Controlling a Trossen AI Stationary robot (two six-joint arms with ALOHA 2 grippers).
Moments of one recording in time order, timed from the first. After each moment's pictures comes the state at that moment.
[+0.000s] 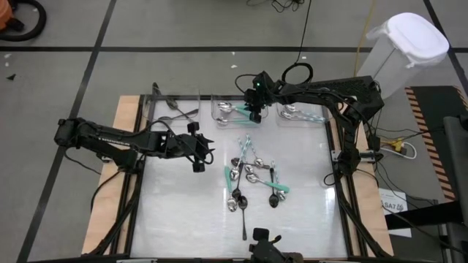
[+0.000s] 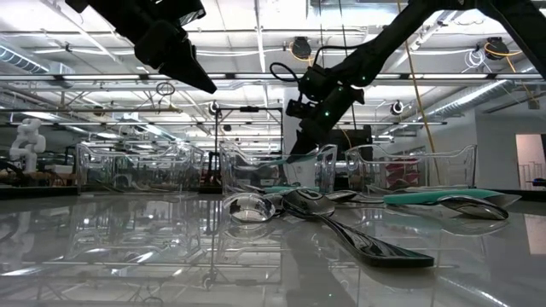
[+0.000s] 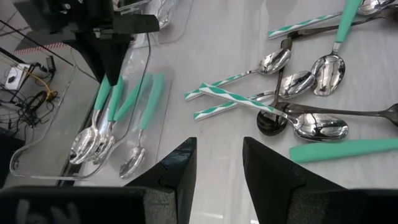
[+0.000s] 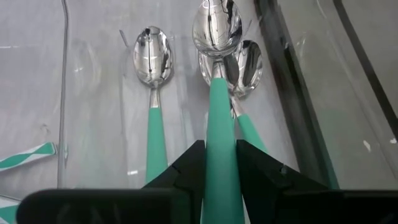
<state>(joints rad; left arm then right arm) -0.05 1.22 0.81 -0.26 -0.36 0.15 -0.66 1.93 1.32 -0.26 -0.29 -0.46</state>
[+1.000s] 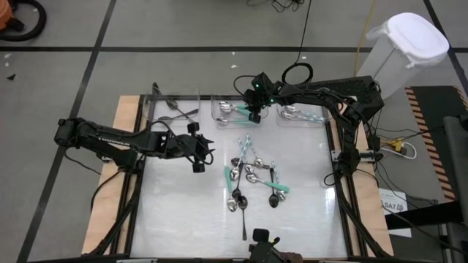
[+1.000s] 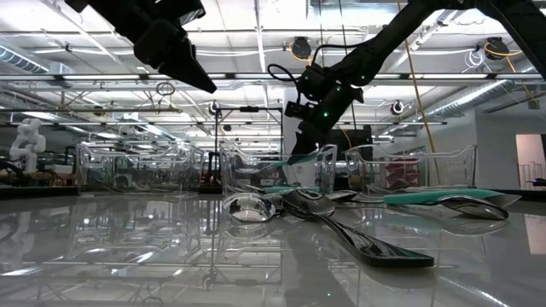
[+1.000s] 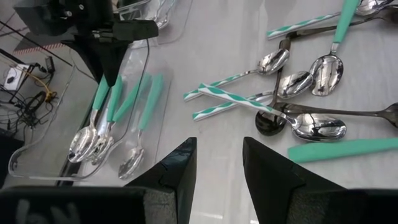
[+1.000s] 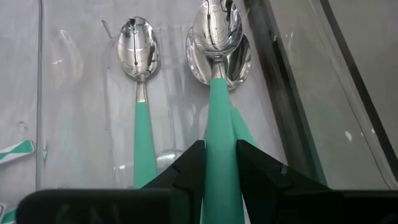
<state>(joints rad) -0.06 1.22 0.81 -0.26 -0.36 0.14 -0.64 1.93 1.32 -0.26 -0.21 -0.46</state>
